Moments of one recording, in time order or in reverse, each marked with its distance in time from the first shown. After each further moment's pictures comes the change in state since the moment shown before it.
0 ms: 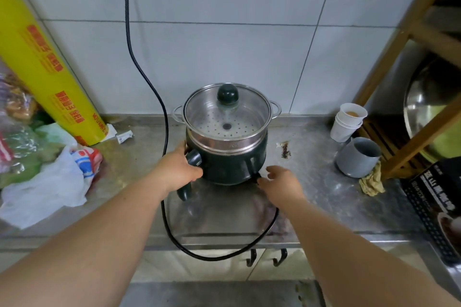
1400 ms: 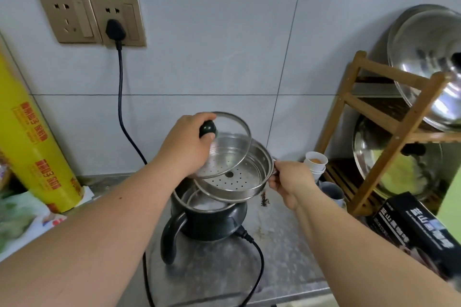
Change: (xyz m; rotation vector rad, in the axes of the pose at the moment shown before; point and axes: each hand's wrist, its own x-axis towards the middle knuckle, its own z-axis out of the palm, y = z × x) left_hand -0.024 0.136 -0.060 0.081 0.383 0.660; right_hand 0.014 -0.070 -0.103 1.025 0.175 0.087
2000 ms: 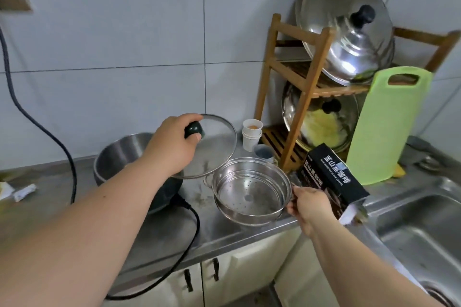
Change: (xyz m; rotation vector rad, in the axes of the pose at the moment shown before) left_hand -0.050 0.073 0.096 -0.026 -0.181 0.039; right_hand -0.039 0.073 -0.212 0.058 0.322 0.082
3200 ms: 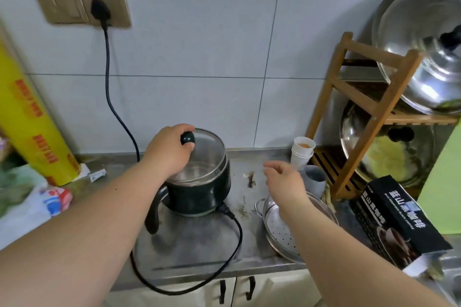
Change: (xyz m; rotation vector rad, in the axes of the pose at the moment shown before) left_hand 0.002 -0.084 -0.059 0.099 0.119 -0.250; right_hand -0.065 -0.033 0.146 -0.456 -0.272 -0.381
